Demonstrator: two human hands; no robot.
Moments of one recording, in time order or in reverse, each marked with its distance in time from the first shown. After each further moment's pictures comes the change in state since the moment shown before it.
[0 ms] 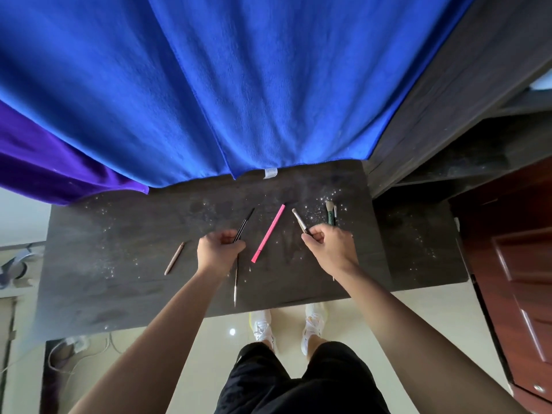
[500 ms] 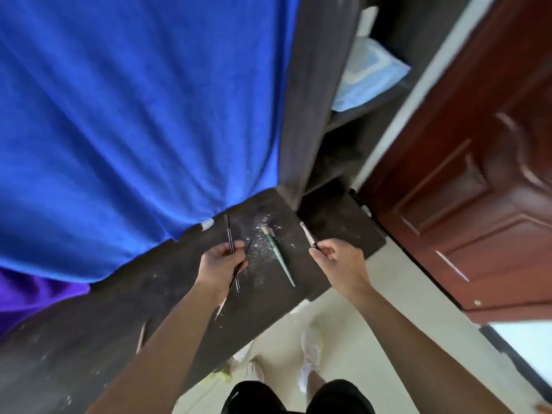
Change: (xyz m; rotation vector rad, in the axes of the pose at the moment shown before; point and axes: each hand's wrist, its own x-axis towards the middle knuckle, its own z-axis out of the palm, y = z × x) left_hand -0.052 0.086 0.032 -0.363 -0.621 0.086; right_hand -0.116 0.015 -0.084 0.136 0.476 0.172
